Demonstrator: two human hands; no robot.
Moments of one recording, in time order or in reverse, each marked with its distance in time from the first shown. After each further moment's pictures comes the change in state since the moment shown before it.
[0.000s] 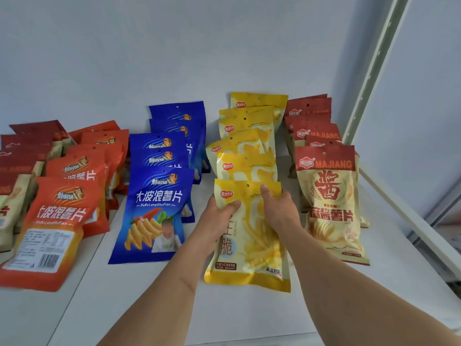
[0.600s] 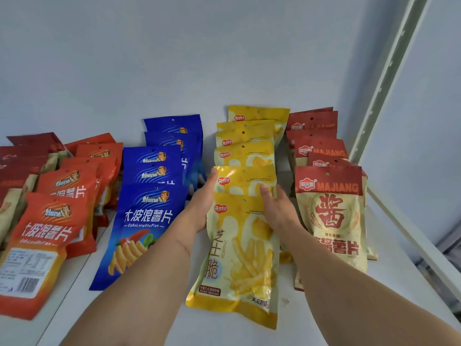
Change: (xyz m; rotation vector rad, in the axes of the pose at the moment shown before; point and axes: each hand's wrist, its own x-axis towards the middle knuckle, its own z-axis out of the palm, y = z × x) left_hand 0.053 0.076 0.007 -0.208 0.070 -0.064; right_hand 0.061 -0.018 -0.013 0.094 -0.137 -0.166
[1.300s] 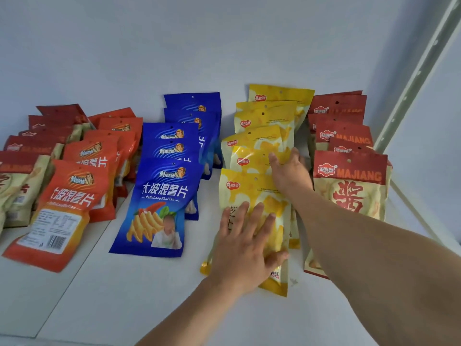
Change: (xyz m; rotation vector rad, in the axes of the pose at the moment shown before) left_hand -0.086 -0.121 0.012 1.658 0.080 0.780; right_hand 0.029 -0.032 0.003 -0.385 0.111 -0.107
